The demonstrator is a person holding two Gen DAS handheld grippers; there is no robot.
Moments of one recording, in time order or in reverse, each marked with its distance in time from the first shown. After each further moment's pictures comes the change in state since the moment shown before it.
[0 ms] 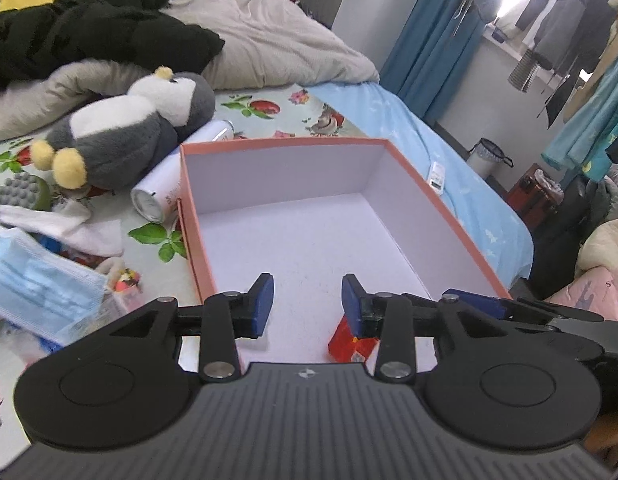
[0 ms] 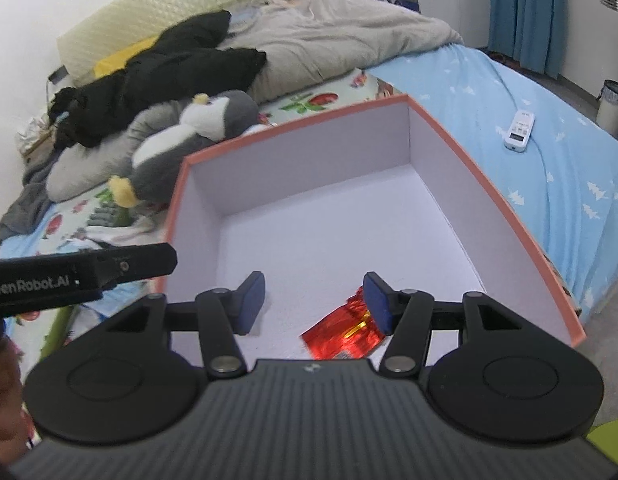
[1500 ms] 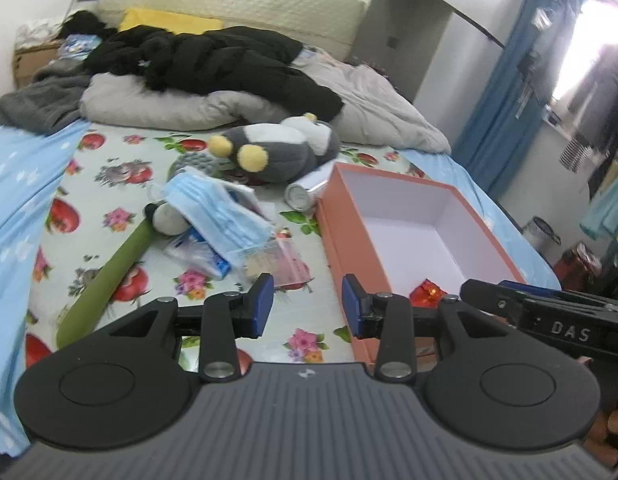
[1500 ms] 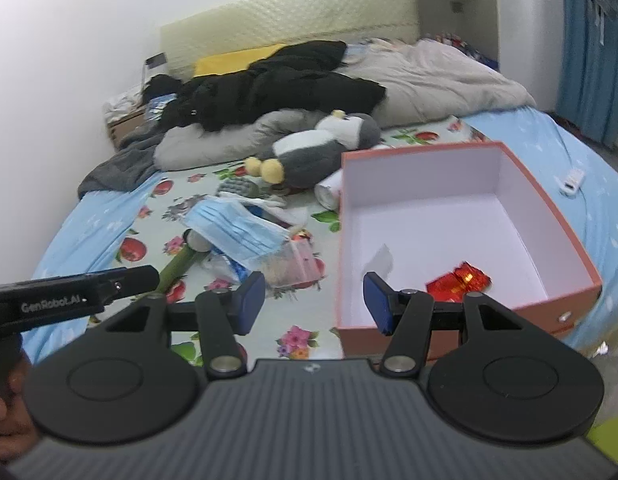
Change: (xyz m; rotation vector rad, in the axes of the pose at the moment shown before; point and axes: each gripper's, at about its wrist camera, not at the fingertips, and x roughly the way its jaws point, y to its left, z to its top) left arm -0.220 0.066 -0.143 -0.178 -0.217 0.200; right arm -0.122 0.108 -0.077 -0.203 -0.106 0.163
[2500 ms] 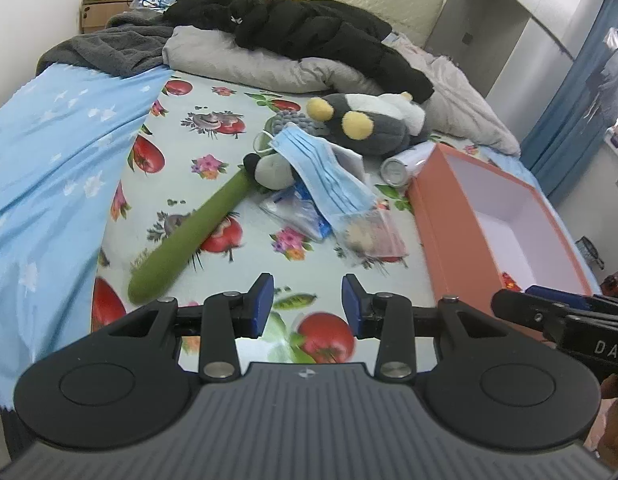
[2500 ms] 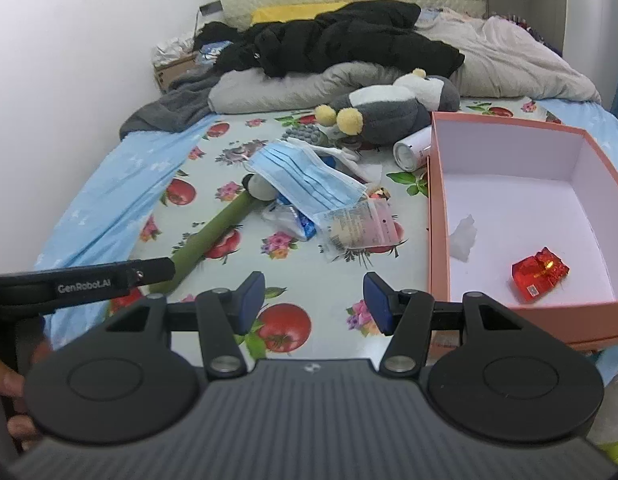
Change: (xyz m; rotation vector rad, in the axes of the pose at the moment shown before) left arm 0.018 0.089 -0.026 -0.130 0.070 0.150; right arm 0.052 0.061 -0.014 -0.108 0.137 0.107
